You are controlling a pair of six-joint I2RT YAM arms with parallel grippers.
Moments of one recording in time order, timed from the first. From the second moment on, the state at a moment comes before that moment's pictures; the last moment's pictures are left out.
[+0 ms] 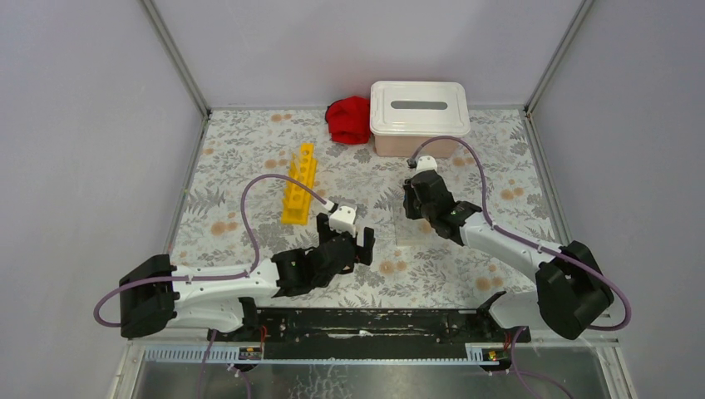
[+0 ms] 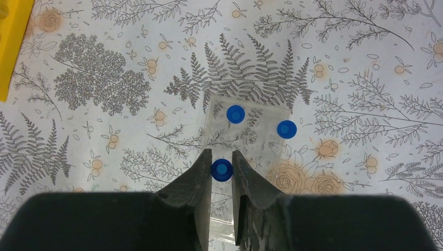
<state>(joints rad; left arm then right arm) -1.22 1.19 0.62 0.05 -0.69 -0.52 0.63 1.33 0.77 -0.13 0.23 0.33</state>
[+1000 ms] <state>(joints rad) -1.19 1.19 0.59 0.07 -0.69 -0.52 0.65 1.38 0.77 -0.09 0.28 0.30</state>
